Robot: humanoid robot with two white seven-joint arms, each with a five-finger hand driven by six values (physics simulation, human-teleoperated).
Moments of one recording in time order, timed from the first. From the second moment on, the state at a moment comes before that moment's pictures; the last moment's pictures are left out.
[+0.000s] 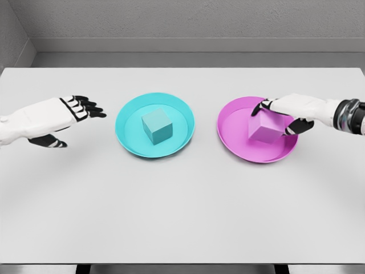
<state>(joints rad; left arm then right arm) -0.36 0.96 -0.39 -1.61 -0.43 -0.61 -0.35 -0.64 -0.88 0.68 -1.58 0.24 -0.14 0.61</state>
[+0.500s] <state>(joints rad) -0.36 0.96 -0.39 -1.61 -0.43 -0.61 -0.35 -0.66 -0.87 0.68 -1.58 0.24 -0.08 0.61</state>
